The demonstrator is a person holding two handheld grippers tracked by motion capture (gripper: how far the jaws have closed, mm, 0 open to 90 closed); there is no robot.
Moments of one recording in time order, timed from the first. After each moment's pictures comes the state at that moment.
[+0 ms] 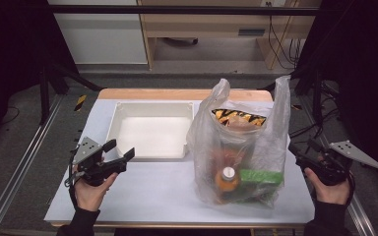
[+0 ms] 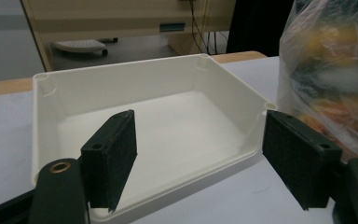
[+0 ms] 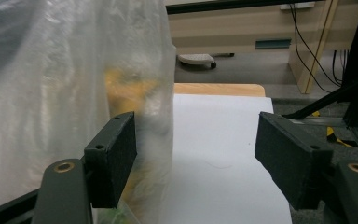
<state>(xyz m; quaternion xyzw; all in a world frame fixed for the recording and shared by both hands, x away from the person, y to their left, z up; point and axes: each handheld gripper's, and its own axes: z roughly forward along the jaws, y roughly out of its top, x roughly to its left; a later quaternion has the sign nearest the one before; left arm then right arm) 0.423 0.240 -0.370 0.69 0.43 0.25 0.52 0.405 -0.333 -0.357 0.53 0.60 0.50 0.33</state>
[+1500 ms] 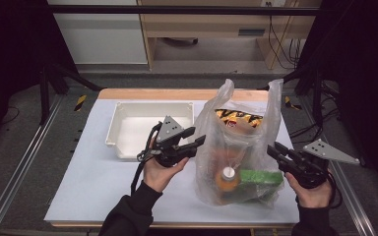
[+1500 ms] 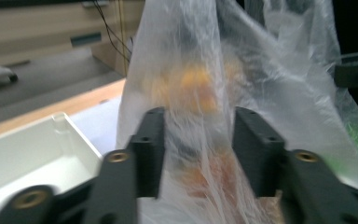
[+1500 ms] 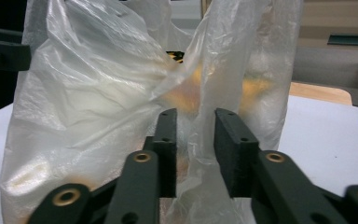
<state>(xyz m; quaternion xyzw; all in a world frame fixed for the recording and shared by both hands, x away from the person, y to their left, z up) 0.450 0.071 -0.323 0.76 0.32 0.18 0.53 0.393 -0.276 -0.338 0.46 0.68 0.52 0.26</state>
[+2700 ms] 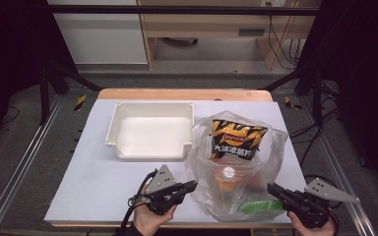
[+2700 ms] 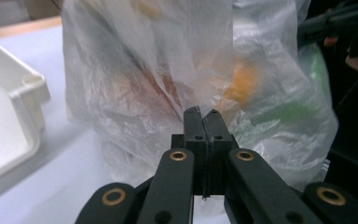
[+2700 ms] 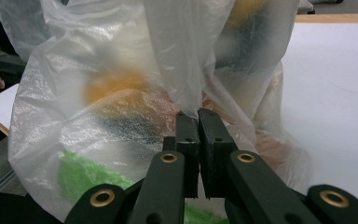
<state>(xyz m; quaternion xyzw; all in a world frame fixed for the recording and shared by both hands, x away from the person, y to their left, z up) 0.373 0.092 -0.399 0.80 0.28 0.09 0.52 0.331 -0.284 -0.396 0.46 0.70 0.52 0.18</state>
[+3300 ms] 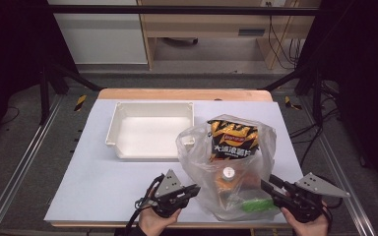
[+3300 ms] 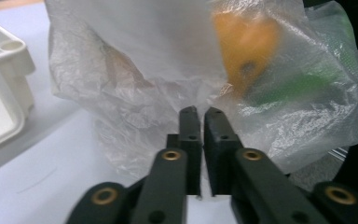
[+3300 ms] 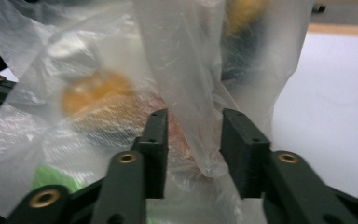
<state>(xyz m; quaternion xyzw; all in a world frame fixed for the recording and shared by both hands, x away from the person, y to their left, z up) 0.375 0.085 -0.416 0.81 0.28 0.10 0.51 0.342 -0.272 -0.390 0.45 0.71 0.50 0.21</state>
